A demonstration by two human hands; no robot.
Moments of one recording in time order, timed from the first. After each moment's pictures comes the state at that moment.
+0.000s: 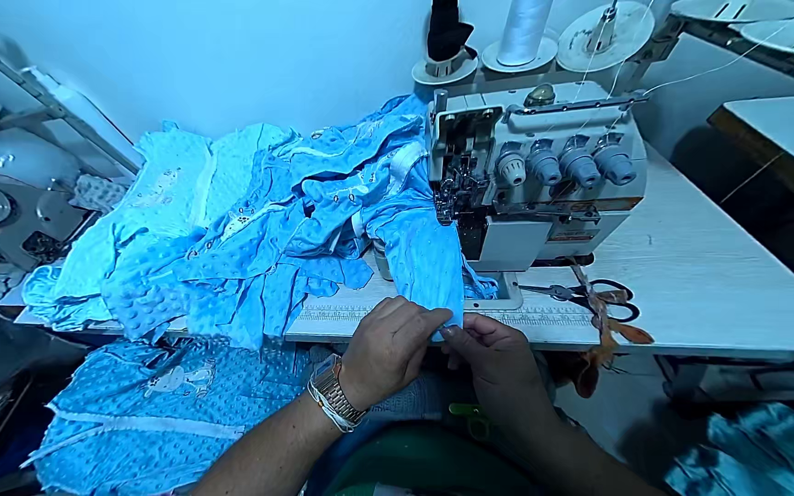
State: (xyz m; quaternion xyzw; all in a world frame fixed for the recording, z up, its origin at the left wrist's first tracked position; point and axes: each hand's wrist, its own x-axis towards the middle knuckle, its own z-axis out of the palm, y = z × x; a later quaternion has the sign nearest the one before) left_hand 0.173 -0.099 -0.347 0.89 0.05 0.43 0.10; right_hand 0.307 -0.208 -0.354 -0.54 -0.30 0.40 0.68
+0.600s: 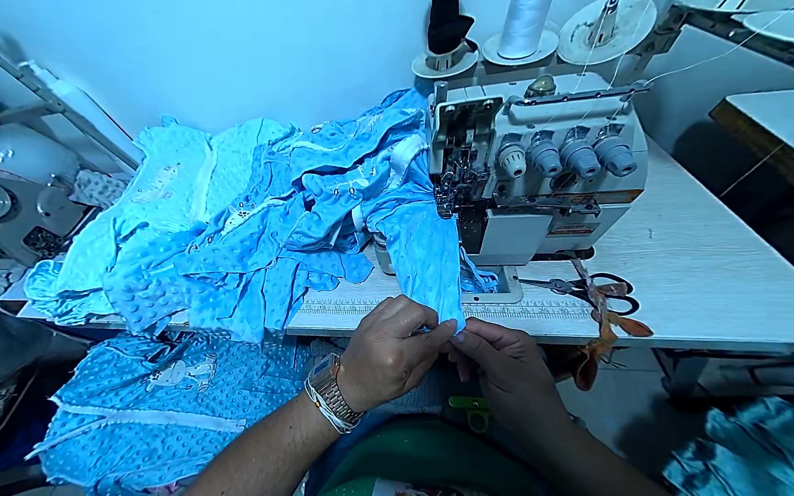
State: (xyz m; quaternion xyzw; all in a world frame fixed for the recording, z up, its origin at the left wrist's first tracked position) left_hand 0.167 -0.105 -0.344 0.90 0.03 0.41 0.10; right_hand 0.315 -0.220 -0.364 -0.47 -0.37 0.42 0.68
